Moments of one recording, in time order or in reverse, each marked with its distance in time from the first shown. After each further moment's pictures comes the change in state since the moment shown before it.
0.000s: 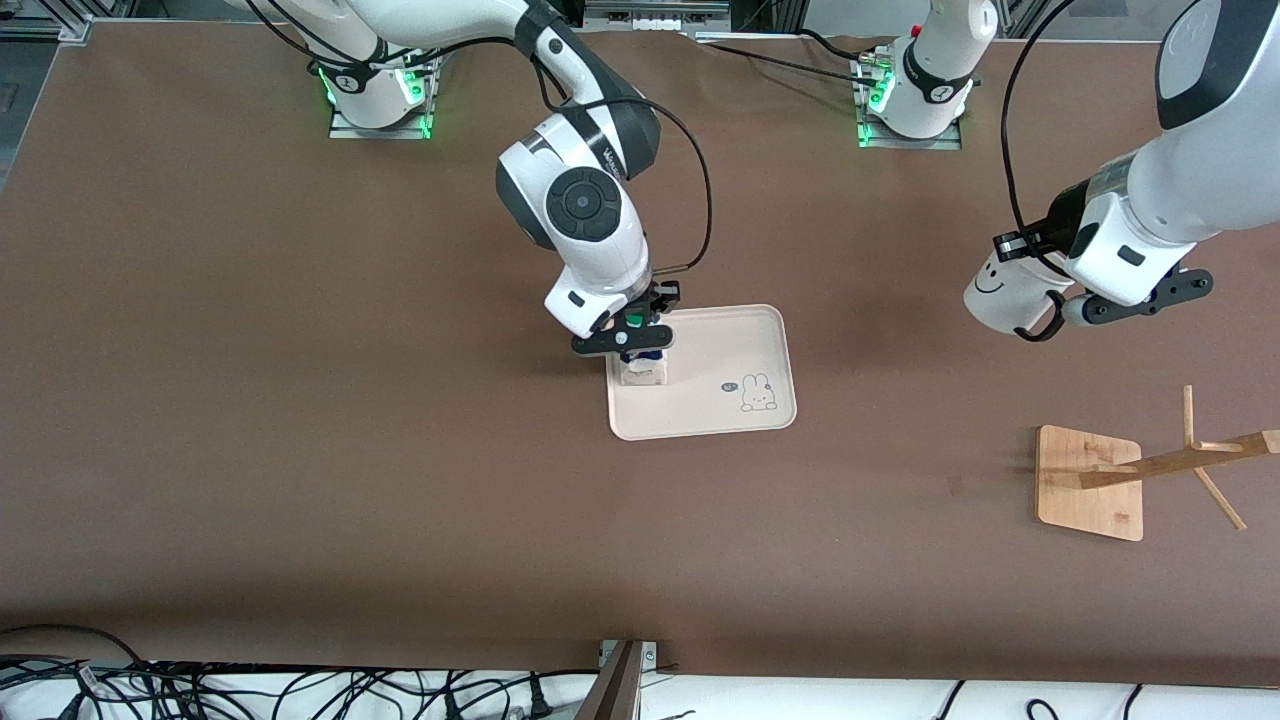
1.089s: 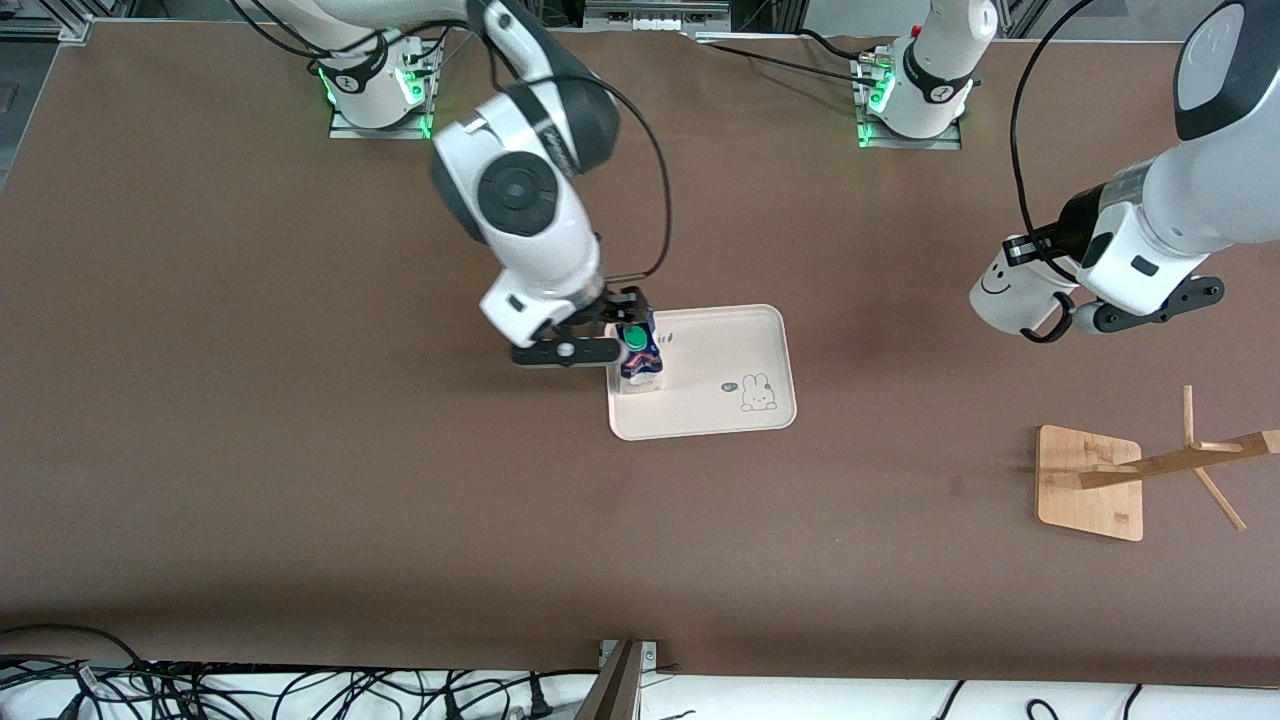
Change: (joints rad) left arm 0.004 0.036 0.004 0.049 0.000 -0.048 0.000; right arm -0.097 -0.108 -0.047 0.098 -0.010 -0.213 -0.005
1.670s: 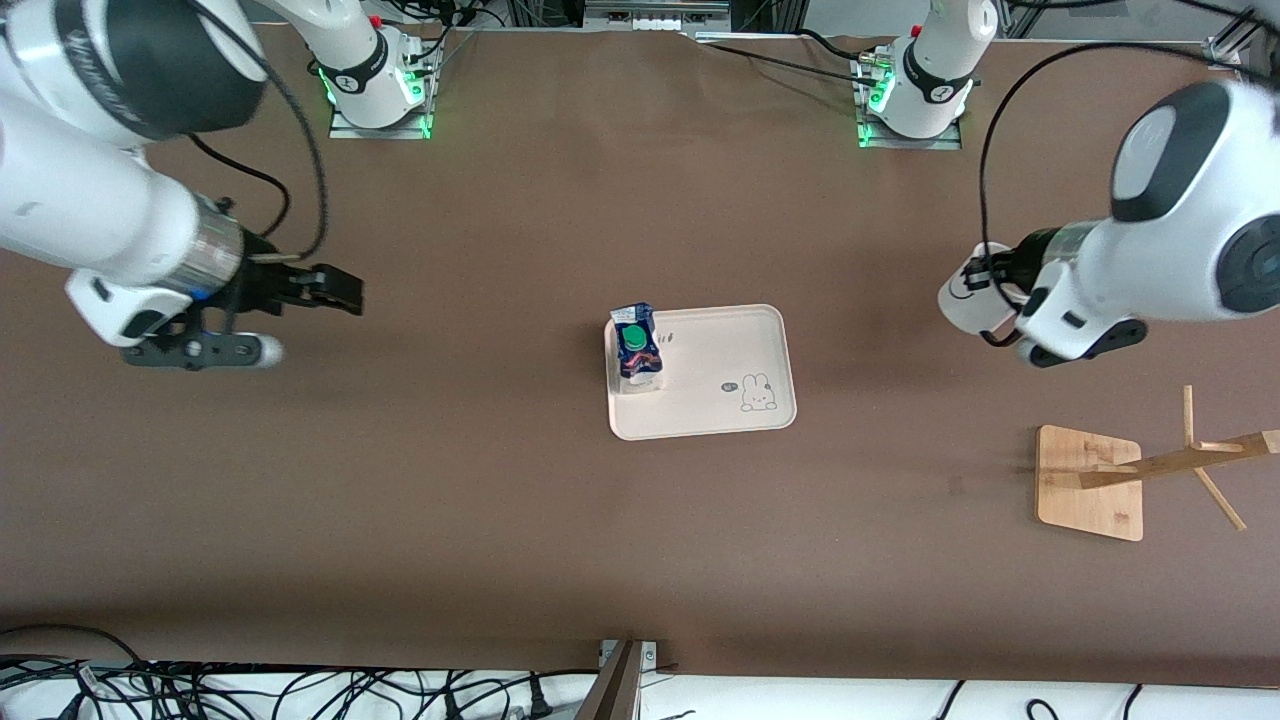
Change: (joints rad) left arm -0.047 0.173 -0.001 0.002 -0.001 -0.040 -0.078; right arm -0.340 -0.262 -0.063 -0.070 0.001 -0.317 -0.386
